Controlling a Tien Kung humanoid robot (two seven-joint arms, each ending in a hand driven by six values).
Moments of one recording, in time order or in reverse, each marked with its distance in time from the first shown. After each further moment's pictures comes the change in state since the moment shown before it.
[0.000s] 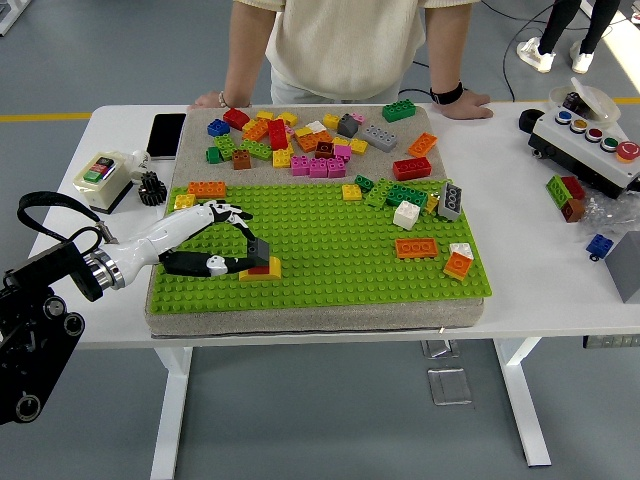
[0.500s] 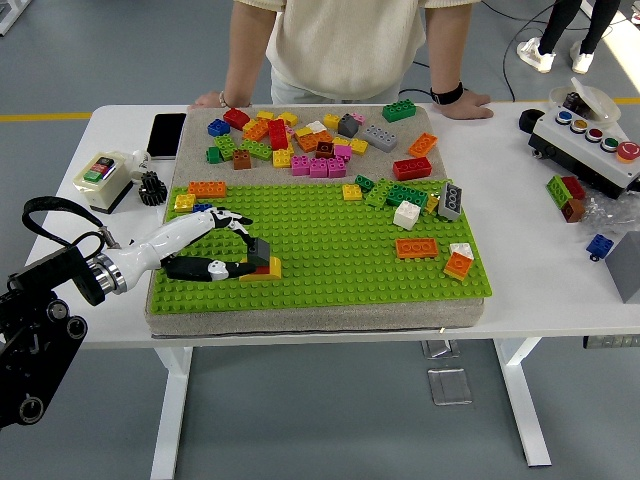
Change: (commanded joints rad) left arm 0.001 -0.006 0.000 0.014 0.002 -0.002 0.004; right arm -0.001 0.000 0.002 0.000 0.000 -0.003 -0.001
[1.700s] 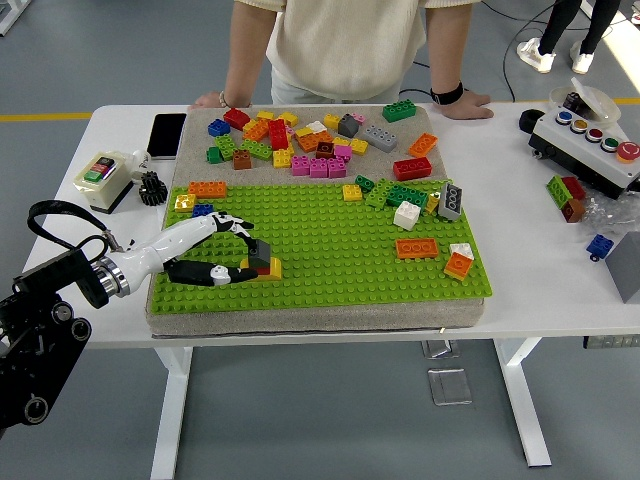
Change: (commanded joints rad) left arm -0.006 -0.011 0.008 0.030 0.008 0.000 0.004; right arm -0.001 0.002 -0.005 0.000 0.001 -0.006 0.001
